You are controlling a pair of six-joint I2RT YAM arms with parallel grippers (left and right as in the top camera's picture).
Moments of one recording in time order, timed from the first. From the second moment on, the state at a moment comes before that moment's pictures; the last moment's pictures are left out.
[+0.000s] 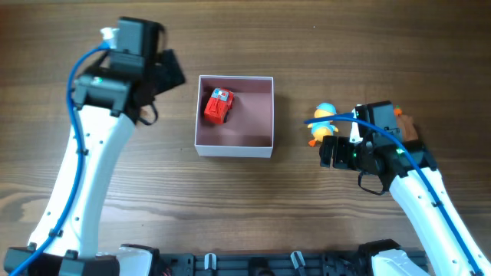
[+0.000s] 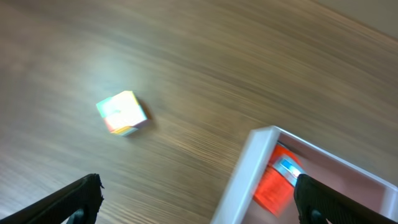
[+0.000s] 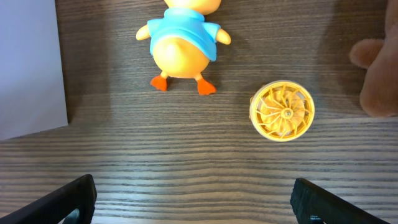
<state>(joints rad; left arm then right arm) -0.17 1.51 1.54 -1.04 -0.27 -0.56 0.18 1.18 0.84 -0.88 -0.04 0.27</state>
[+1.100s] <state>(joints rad) 0.20 2.12 1.51 -0.82 -0.03 -0.71 0.18 1.18 0.84 -0.91 -0.03 0.27</state>
